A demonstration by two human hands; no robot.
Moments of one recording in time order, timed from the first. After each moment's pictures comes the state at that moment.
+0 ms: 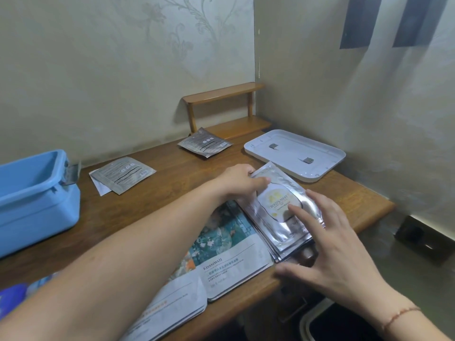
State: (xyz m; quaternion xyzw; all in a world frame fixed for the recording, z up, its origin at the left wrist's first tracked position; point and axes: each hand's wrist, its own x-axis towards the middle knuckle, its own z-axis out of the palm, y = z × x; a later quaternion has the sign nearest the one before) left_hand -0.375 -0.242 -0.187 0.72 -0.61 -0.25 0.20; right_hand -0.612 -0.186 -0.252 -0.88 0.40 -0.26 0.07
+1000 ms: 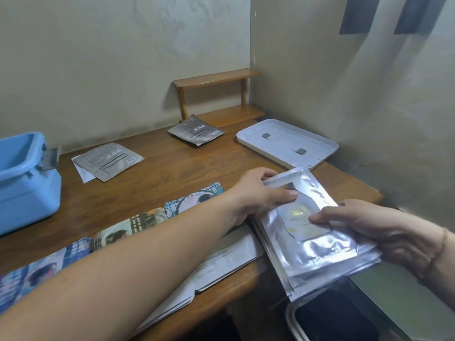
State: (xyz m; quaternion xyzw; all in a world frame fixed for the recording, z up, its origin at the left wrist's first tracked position) left_hand -0.433 -0.207 -0.198 0.63 -0.49 -0.47 0.38; right_hand -0.640 -0.227 -0.192 -0.49 0.49 -0.12 0.71
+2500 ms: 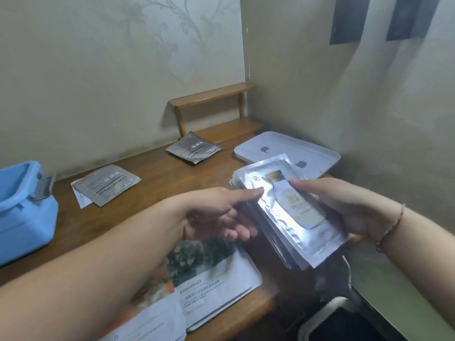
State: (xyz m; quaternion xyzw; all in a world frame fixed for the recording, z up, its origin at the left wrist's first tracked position) left_hand -0.391 -0.191 -0.155 0.63 -0.42 -0.61 0.25; right_hand -0.602 -0.294 -0.199 -0.55 0.45 -0.18 0.68
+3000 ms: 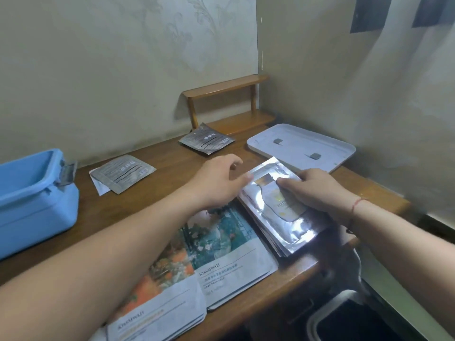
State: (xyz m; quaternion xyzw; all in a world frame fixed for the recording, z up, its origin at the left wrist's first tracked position) left_hand -0.360 -0.197 -0.166 0.74 -0.63 -0.12 0.20; right_hand -0.554 -0.282 -0.202 -0.74 0.55 -0.19 0.33
